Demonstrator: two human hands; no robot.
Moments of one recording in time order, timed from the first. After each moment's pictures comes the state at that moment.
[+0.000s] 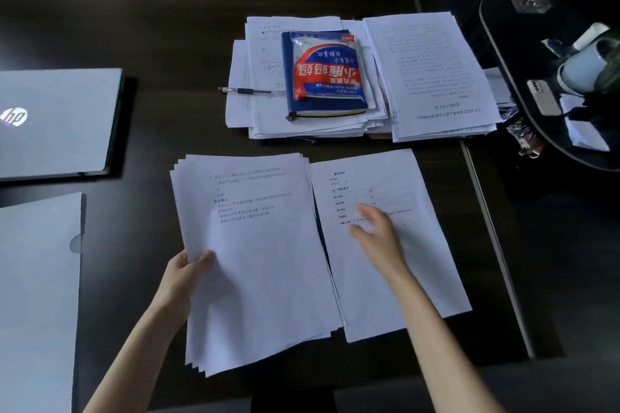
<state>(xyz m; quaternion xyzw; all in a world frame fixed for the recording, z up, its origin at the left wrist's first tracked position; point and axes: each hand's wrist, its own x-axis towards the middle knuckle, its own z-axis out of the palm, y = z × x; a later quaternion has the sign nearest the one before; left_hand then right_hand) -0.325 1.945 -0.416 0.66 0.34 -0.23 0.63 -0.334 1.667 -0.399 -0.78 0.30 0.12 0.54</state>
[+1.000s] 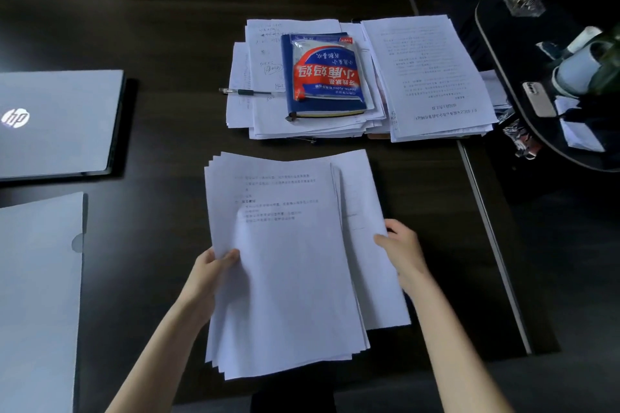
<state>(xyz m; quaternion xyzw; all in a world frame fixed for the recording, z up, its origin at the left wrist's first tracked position) -0.328 1.919 -0.417 0.64 0.31 -0.27 0.64 -0.350 1.638 -0.409 -0.72 0.39 0.14 0.56</state>
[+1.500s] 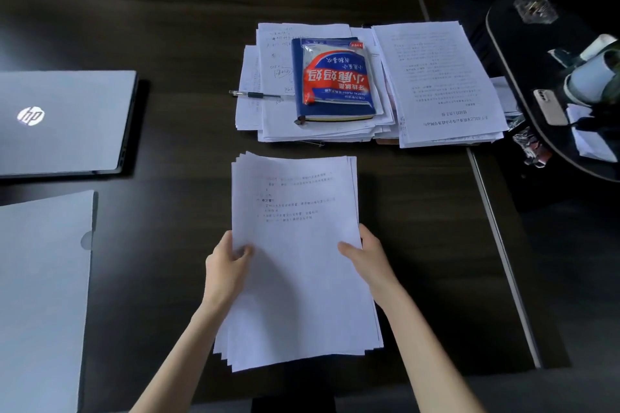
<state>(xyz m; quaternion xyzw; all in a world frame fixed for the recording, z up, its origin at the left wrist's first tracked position) -0.327 1.898 -0.414 0.82 0.21 -0.16 0.50 -0.346 1.688 -0.415 -0.68 0.29 0.18 0.65</state>
